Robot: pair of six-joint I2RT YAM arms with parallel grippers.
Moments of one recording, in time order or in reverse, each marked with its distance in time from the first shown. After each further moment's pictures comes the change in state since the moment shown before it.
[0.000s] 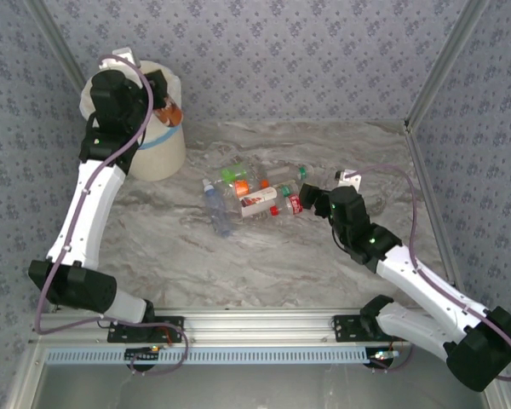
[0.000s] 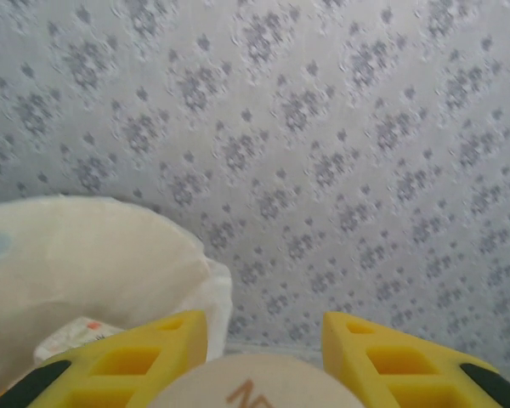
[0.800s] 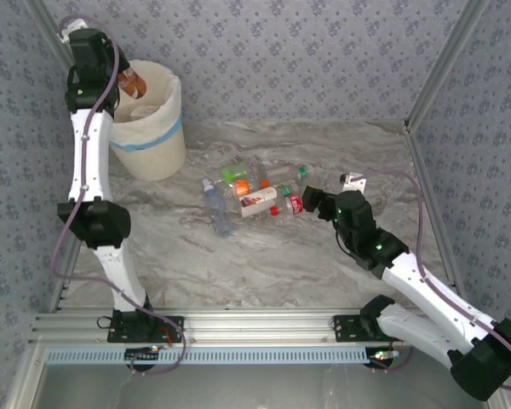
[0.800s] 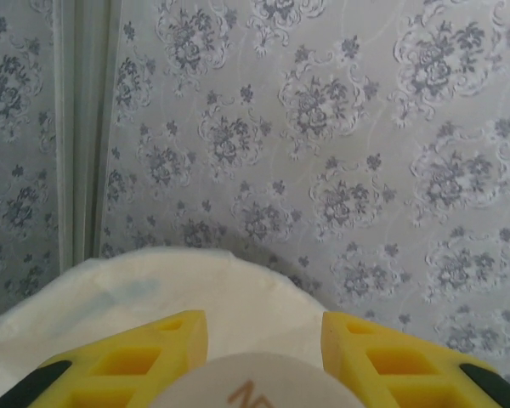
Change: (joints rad) left arm 0.226 0.596 0.805 -0.335 -0.114 -0.193; right arm 0.000 -0.076 -0.019 -0.030 -0.016 0.009
